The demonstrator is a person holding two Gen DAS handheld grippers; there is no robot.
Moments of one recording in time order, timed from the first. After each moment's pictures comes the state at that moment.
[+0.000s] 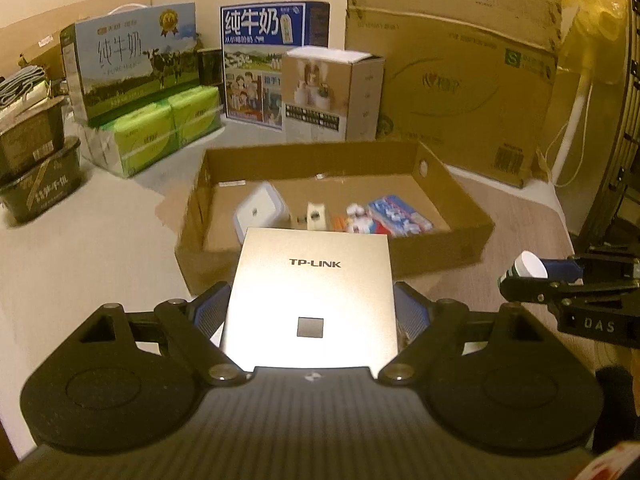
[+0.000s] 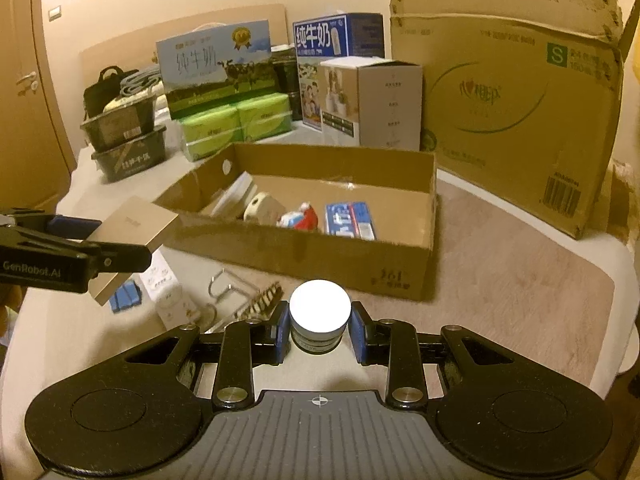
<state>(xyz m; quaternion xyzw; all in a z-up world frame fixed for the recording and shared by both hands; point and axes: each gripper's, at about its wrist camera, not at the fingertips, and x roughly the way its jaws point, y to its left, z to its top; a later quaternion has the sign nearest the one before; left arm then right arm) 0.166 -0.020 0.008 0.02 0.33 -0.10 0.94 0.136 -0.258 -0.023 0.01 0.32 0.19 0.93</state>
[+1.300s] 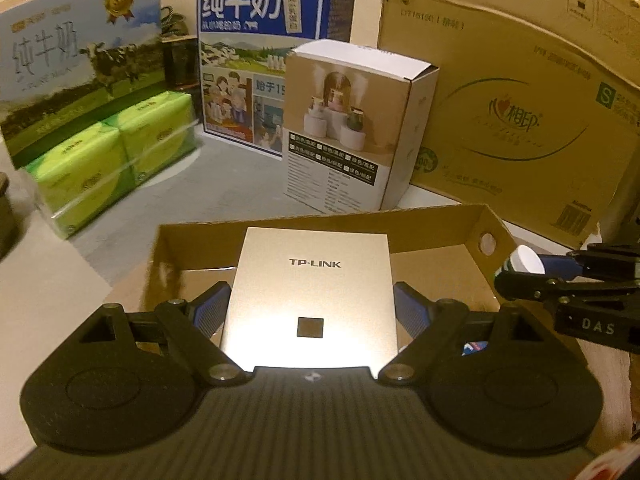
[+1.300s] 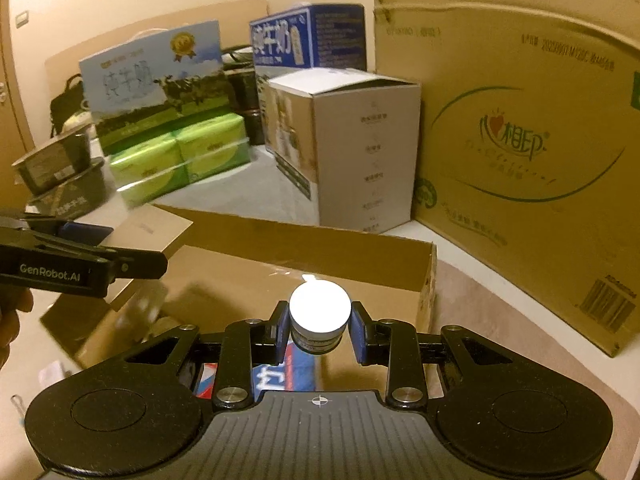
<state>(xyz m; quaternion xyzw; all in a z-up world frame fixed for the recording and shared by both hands) 0.370 -0.033 -0.010 0.00 0.36 -0.11 0.93 0.334 -0.257 -0.025 0.01 0.33 0.18 0.93</state>
